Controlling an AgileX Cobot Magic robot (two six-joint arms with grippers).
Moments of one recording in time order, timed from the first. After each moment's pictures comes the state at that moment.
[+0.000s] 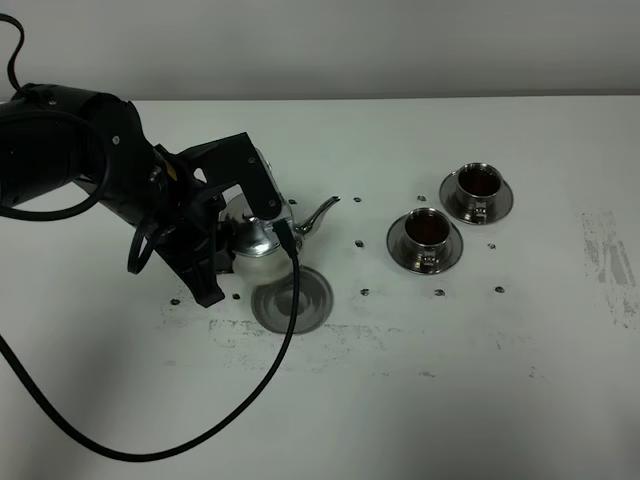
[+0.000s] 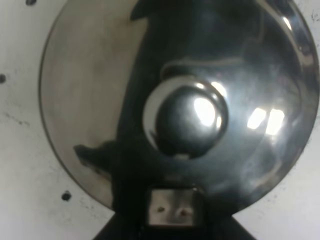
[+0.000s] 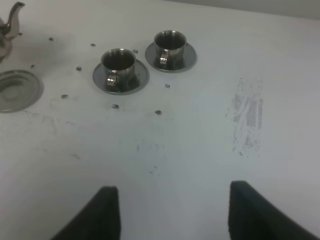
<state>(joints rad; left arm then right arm) -0.44 1.76 -1.19 -0.12 0.66 0.83 -0.01 -0.01 -0.52 0.17 1.12 -0.15</state>
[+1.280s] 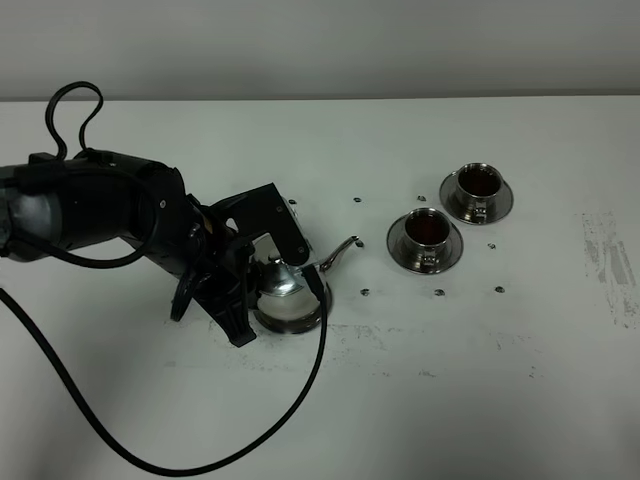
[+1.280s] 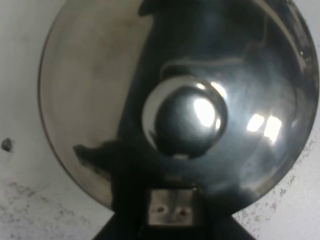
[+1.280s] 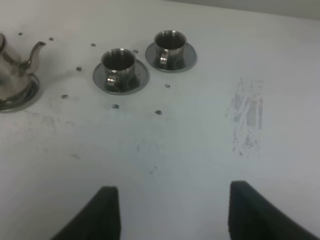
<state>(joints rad) -0.50 1.85 -1.08 -0.15 0.47 0.80 -0.01 -0.01 -0.52 0.17 1.12 -0.15</state>
